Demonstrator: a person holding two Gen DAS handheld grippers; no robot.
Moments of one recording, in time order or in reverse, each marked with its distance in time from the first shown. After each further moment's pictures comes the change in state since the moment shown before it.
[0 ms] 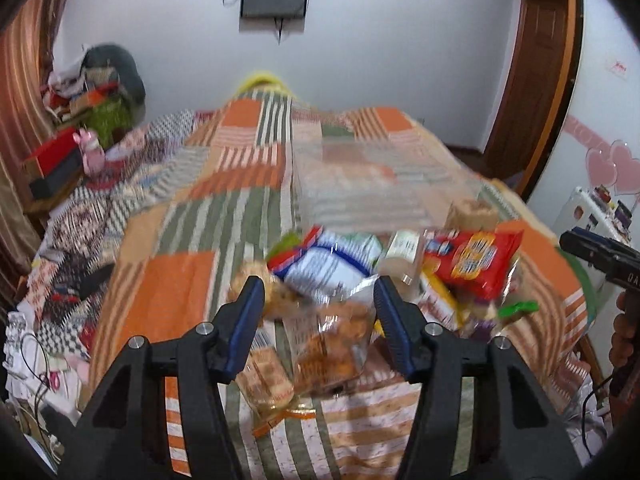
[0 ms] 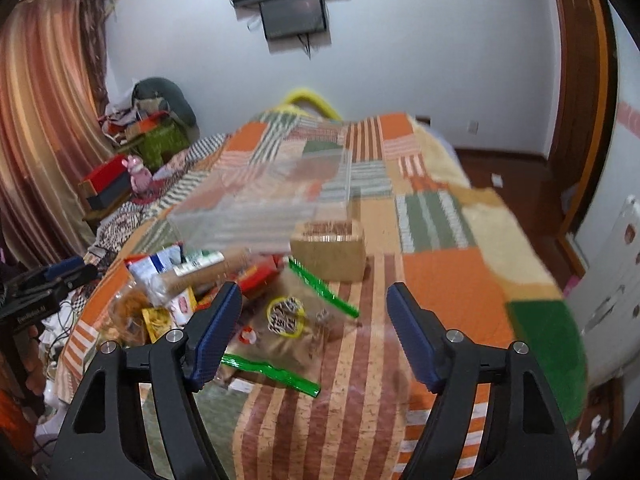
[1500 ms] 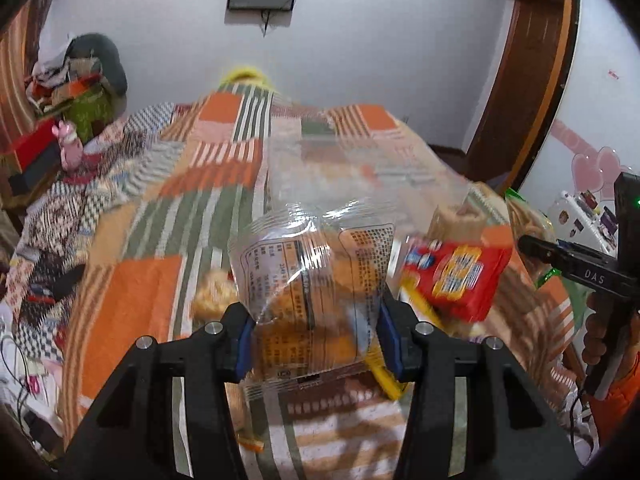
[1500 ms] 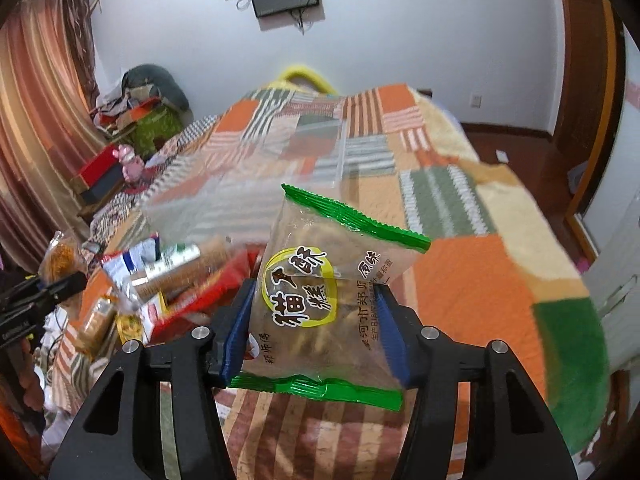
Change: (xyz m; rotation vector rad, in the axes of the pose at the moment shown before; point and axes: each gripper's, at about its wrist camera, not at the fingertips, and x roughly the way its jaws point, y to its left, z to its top) left arm 0.012 -0.013 0.019 -0.006 -0.024 -0.075; right arm 0.014 -0.010 0.021 0.005 0.017 -0.009
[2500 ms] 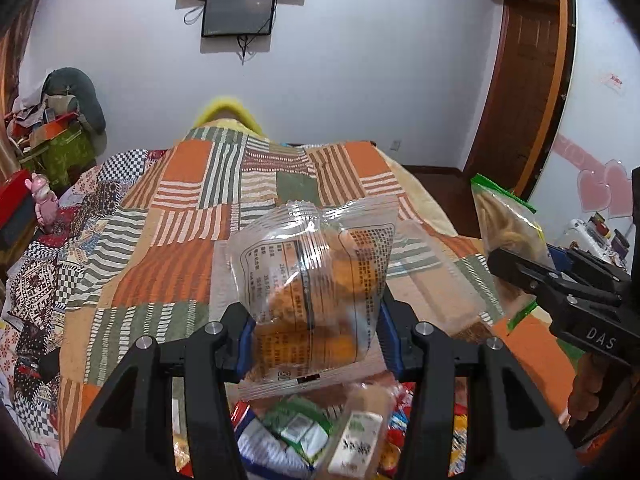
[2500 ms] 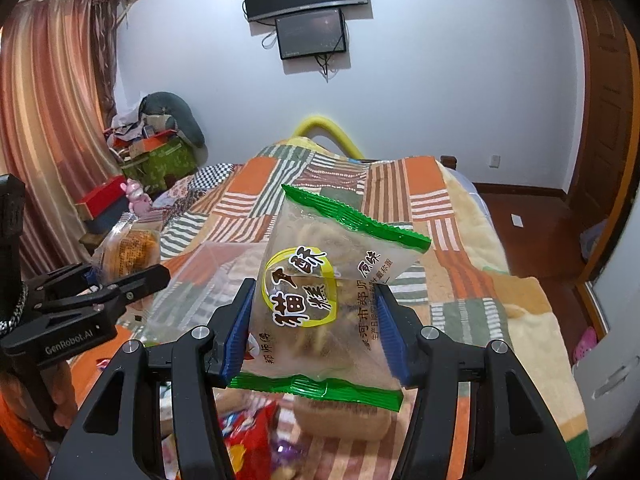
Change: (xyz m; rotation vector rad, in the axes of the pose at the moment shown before) left arm 0.092 -0.035 0.115 0.054 -0.055 -0.009; right arm 0.058 0.029 0.075 -0.087 -0.129 0.020
